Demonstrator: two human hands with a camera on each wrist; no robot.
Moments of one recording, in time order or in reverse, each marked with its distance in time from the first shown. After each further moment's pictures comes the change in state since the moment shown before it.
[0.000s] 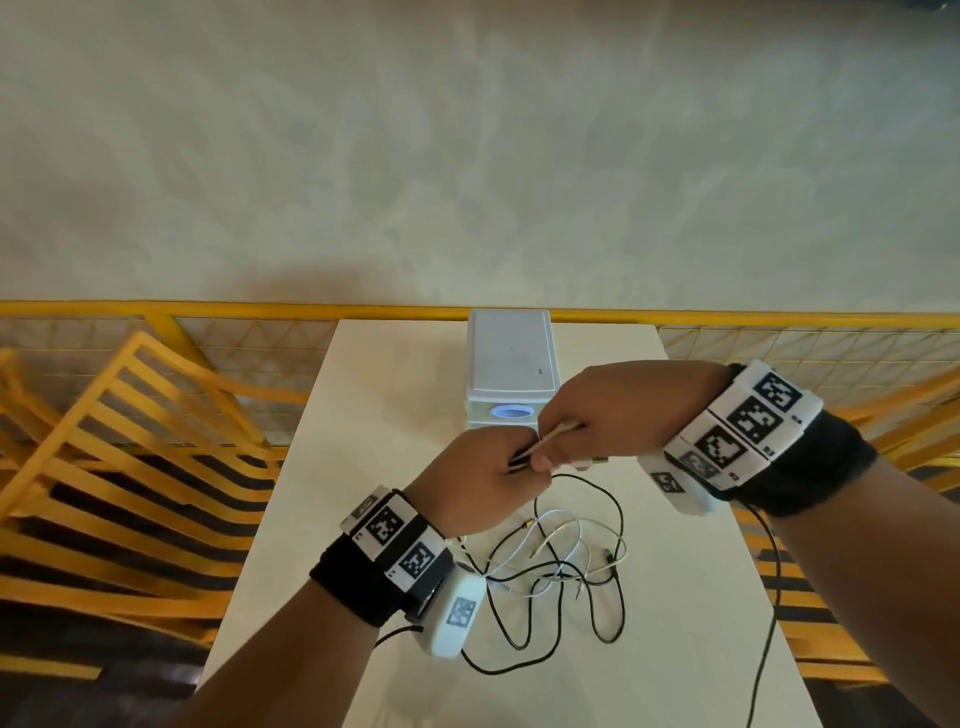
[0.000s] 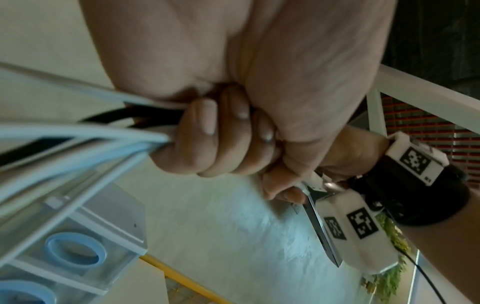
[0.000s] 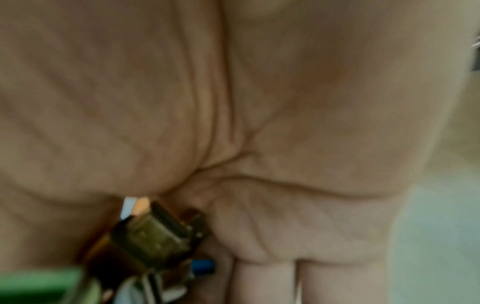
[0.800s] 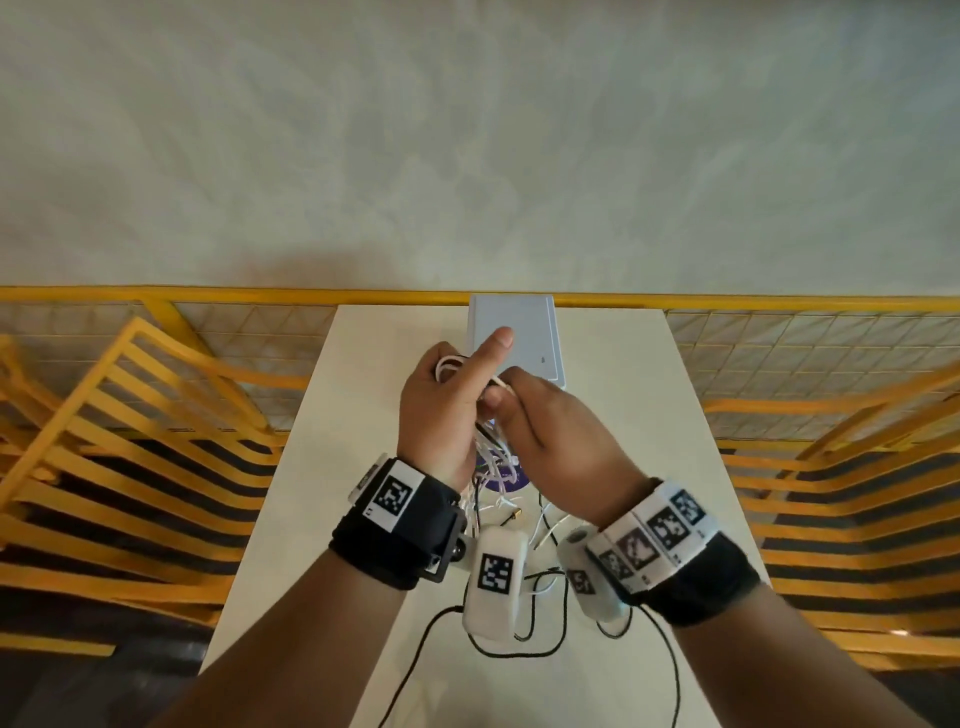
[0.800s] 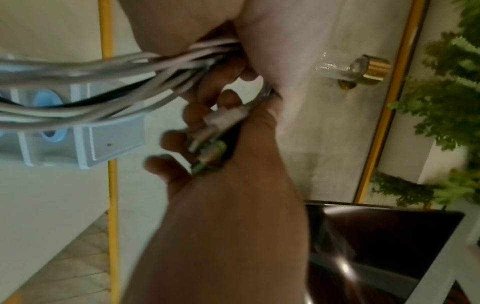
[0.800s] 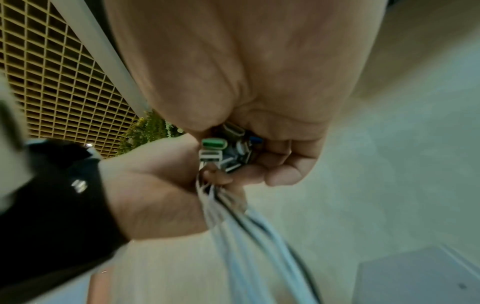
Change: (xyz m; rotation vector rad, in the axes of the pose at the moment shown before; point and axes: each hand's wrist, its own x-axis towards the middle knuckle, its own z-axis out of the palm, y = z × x) left_hand 0.029 0.013 -0.014 -1.081 0.707 -0.349; right_hand 0.044 -0.027 0.081 0.538 0.815 -0.066
